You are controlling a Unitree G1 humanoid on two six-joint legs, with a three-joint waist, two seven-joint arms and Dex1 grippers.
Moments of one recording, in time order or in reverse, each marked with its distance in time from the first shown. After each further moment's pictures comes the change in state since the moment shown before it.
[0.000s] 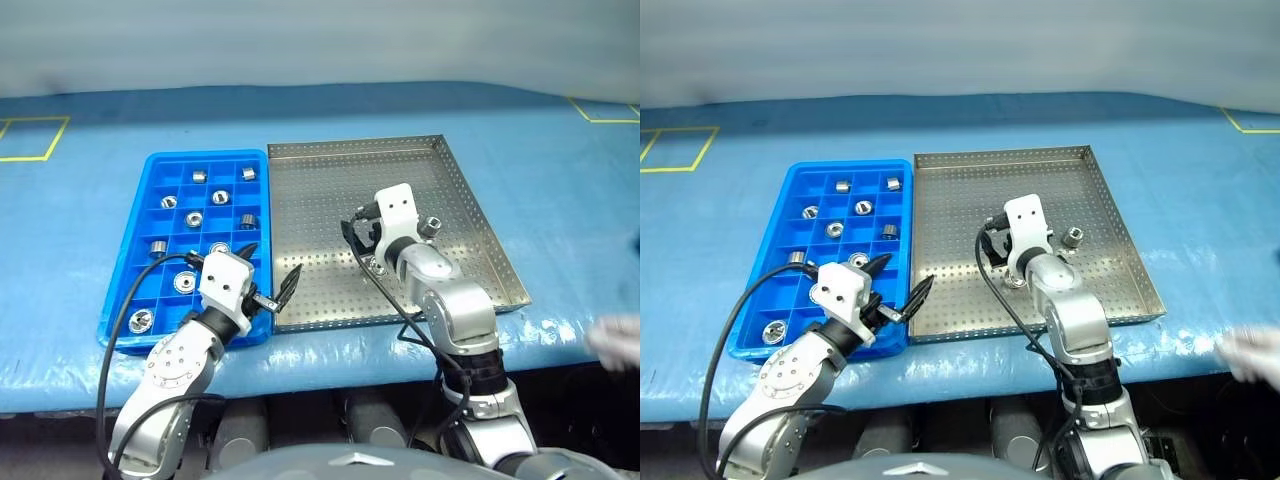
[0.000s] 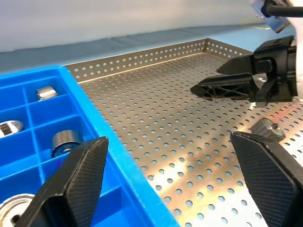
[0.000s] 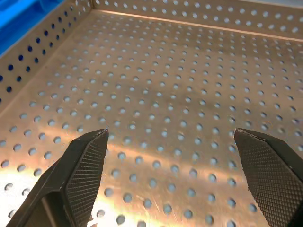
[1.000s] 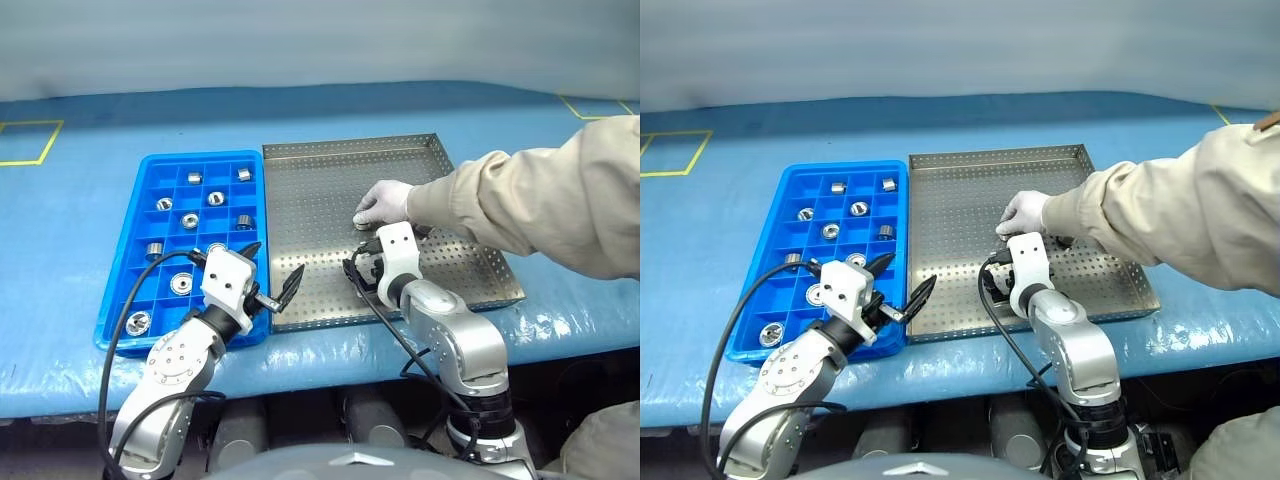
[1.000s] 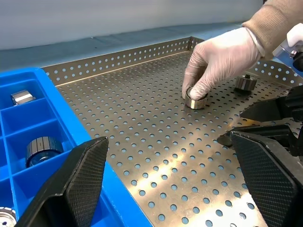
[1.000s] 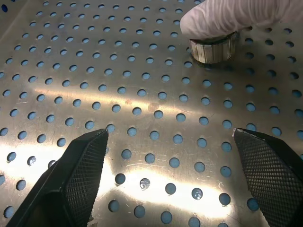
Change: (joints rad) left arm -0.013 0.004 0.000 0.003 -0.005 0.003 -0.012; right arm 0.142 0.033 0.019 -0.128 0.016 0.152 -0.008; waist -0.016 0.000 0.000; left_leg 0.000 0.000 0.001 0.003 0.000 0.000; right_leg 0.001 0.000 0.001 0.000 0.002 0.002
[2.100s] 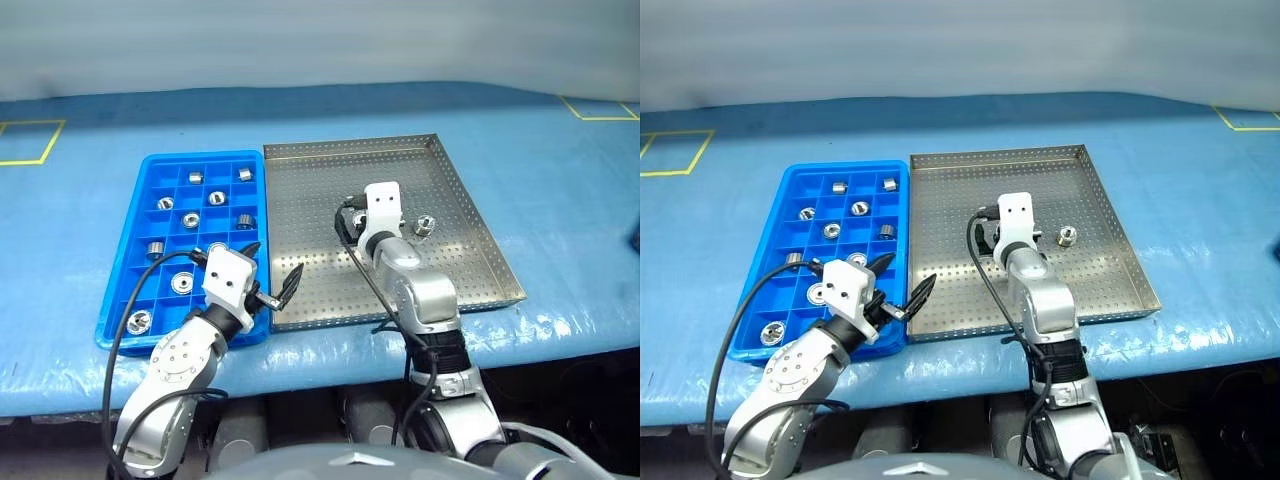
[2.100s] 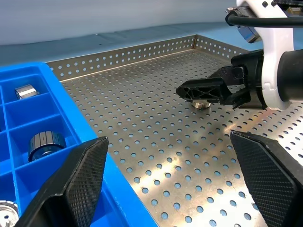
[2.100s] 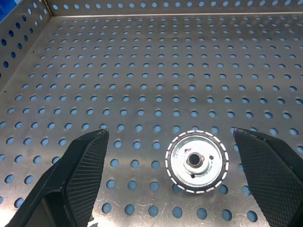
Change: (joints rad) left arm -0.008 -0.012 -0.004 0.022 0.001 0.000 0.020; right arm -0.283 0.147 -0.074 0.456 -0.055 -0.336 -0.160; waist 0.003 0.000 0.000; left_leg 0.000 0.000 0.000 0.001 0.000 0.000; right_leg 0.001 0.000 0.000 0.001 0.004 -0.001
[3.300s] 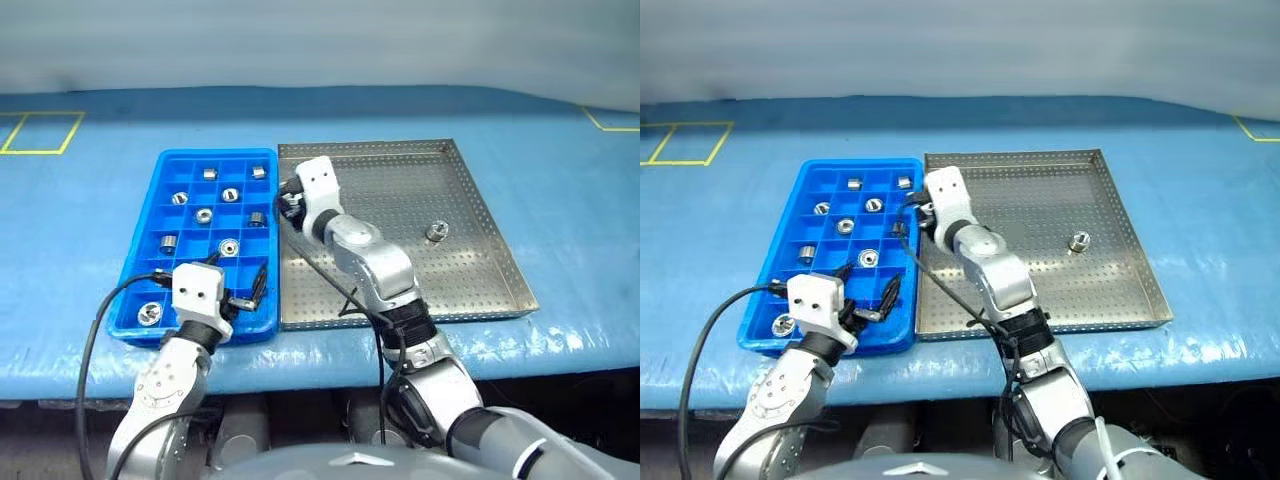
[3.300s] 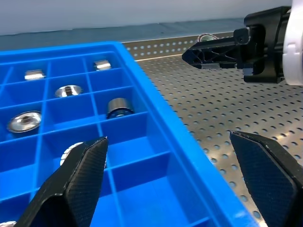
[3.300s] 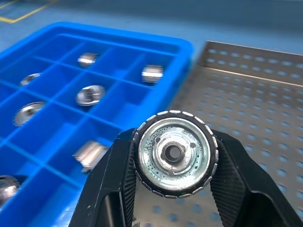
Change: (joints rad) left arm 0.161 -0.073 0.075 -0.052 0.052 -0.051 0.160; right arm -0.193 0.070 0.202 0.089 0.033 -0.014 0.212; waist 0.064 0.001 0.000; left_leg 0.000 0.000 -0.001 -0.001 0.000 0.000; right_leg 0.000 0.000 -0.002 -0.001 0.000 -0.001
